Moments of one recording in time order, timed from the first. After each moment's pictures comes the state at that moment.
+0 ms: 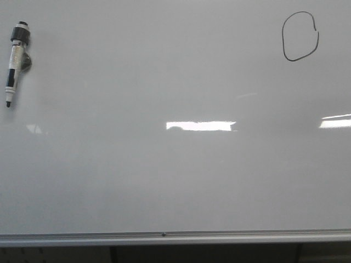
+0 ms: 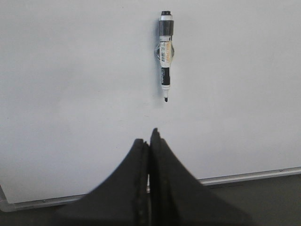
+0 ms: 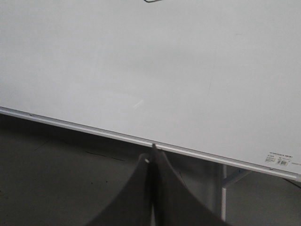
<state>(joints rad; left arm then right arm) -0.19 0.61 -0.86 0.11 0.87 -0.11 0.13 0.41 -0.79 0.00 1.03 -0.06</state>
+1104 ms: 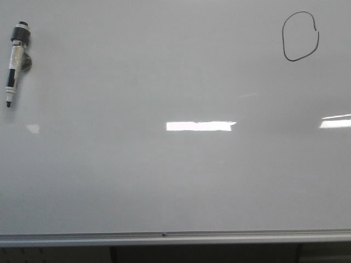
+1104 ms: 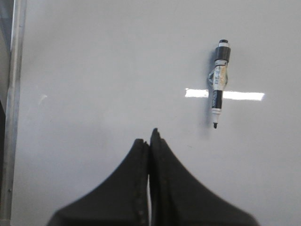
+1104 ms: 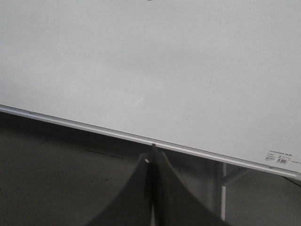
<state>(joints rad) 0.08 0.04 -0.16 0.06 0.32 -0.11 0.13 0.41 -0.79 -0.01 1.04 -0.06</state>
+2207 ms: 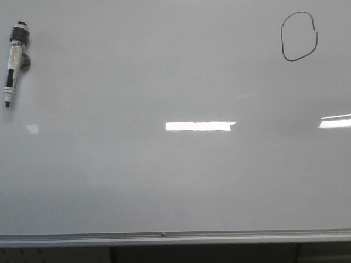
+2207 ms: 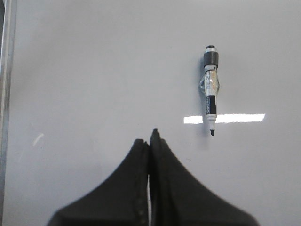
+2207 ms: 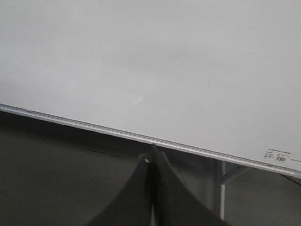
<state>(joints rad) 0.05 0.00 0.01 0.01 0.04 0.02 0.13 0.41 -0.79 -0.01 1.04 -0.06</state>
